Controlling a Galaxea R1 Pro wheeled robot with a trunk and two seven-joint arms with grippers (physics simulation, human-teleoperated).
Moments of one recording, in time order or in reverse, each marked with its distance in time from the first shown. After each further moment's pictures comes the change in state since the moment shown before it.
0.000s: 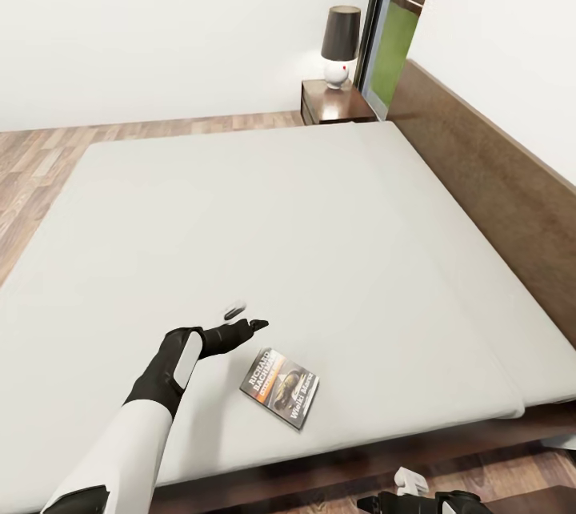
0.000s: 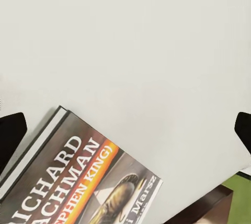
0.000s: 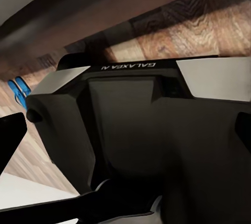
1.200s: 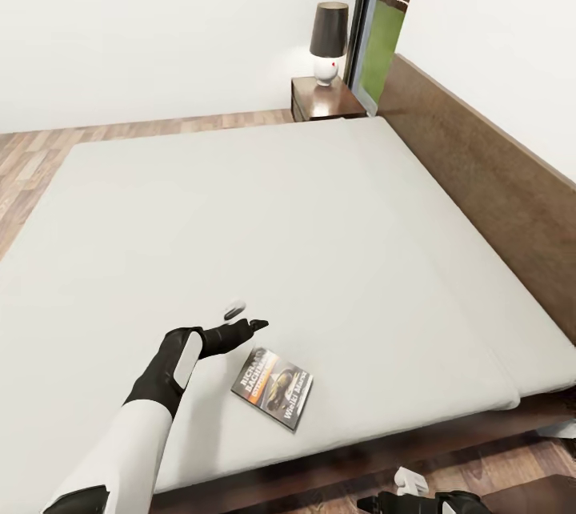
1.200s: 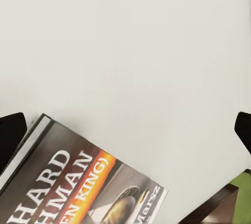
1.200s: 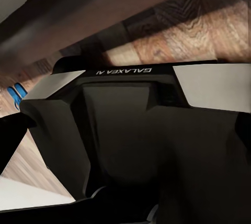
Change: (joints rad) left arm 0.000 0.000 0.001 0.000 0.000 0.000 0.000; right arm 0.000 0.000 -0.001 0.000 0.001 0.000 0.001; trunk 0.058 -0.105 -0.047
